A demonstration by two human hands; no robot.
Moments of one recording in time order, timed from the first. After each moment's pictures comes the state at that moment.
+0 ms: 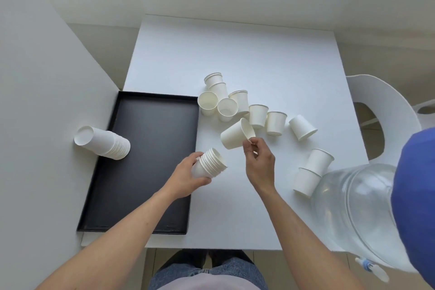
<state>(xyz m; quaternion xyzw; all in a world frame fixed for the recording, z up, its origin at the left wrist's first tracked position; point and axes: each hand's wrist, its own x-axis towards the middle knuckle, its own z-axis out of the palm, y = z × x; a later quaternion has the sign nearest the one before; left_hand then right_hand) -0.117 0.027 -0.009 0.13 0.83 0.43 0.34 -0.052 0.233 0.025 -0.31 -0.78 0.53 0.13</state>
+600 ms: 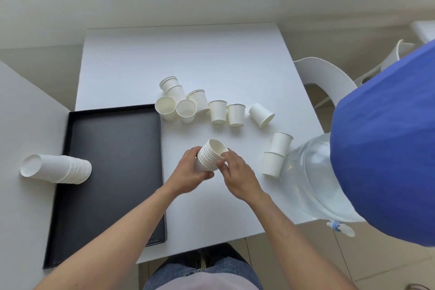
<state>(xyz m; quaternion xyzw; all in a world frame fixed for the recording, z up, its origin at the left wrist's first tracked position) -0.098 0.112 0.002 0.21 0.80 0.44 0.34 0.014 0.260 0.018 -0.22 -0.90 0.37 -0.04</state>
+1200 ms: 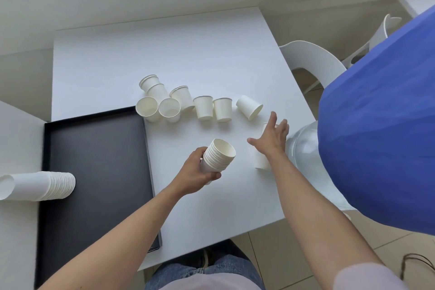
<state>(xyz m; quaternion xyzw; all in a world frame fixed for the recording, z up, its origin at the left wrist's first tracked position) -0.085 0.152 -0.001 0.22 0.76 0.44 0.42 0.000 0.392 0.000 -0.52 -0.81 0.26 -0.07</state>
